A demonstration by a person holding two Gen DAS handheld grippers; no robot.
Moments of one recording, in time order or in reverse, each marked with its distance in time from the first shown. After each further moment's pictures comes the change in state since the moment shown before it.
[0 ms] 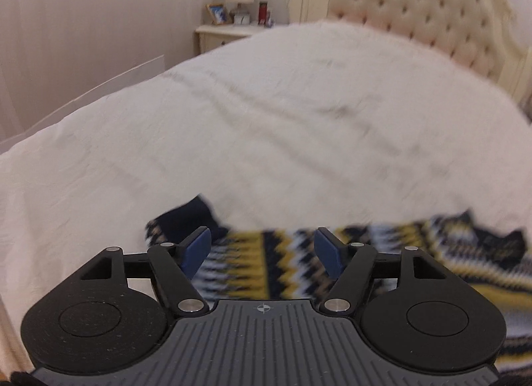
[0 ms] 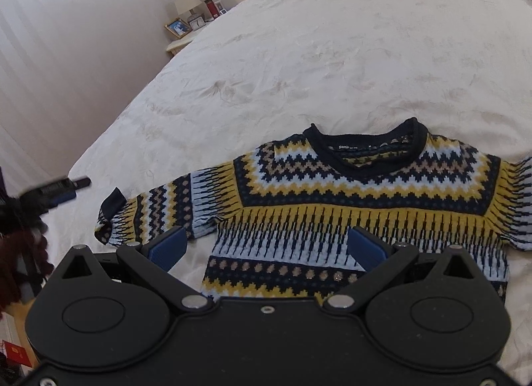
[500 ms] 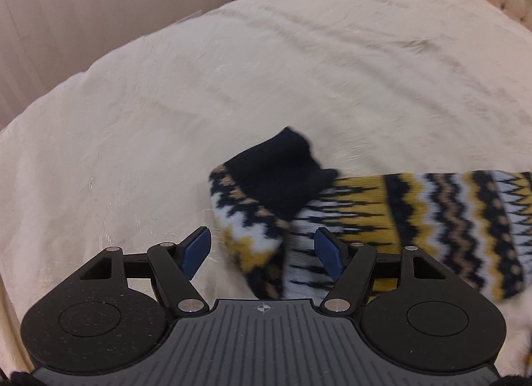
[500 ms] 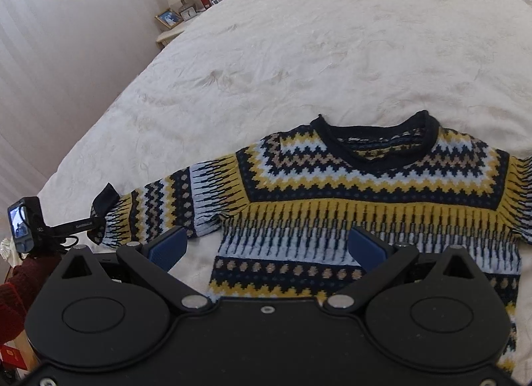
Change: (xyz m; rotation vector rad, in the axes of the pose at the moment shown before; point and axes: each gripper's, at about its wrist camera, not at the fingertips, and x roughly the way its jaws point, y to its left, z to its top) left arm 0.077 0.061 -0.031 0.016 0.150 0.170; right arm 0.029 0.036 -0.001 0.005 0.036 -0.054
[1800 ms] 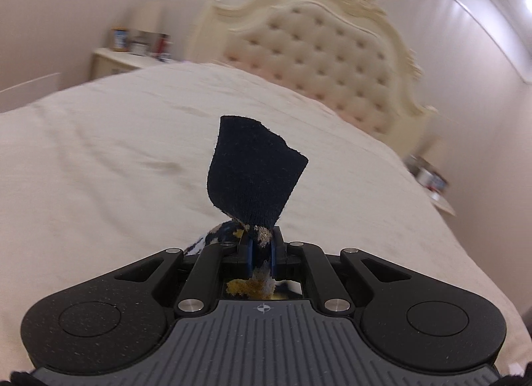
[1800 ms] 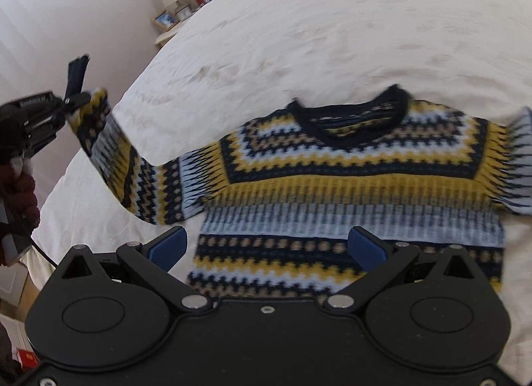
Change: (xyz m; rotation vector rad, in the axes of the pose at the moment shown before) left arm -0.157 -0.183 0.071 -0.073 -0.301 -0.662; right arm -0.035 -0.075 -0.024 0.082 0.011 0.055
